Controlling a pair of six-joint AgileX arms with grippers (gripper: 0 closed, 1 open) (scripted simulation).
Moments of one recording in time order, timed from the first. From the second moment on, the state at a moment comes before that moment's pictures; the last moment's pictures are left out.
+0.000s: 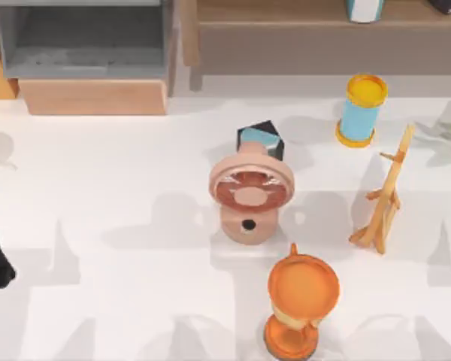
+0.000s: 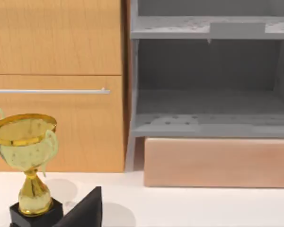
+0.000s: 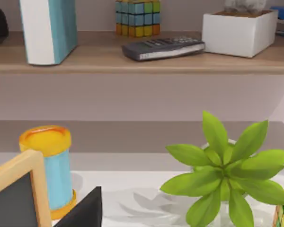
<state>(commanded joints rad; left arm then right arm) 0.00 0.00 0.00 0.00 0.00 0.00 0.00 0.00 0.00 0.00 0.00 0.00</state>
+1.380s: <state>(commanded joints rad) -0.63 1.66 1.49 0.18 -0.54 0.01 0.00 0.00 0.00 0.00 0.00 0.00</state>
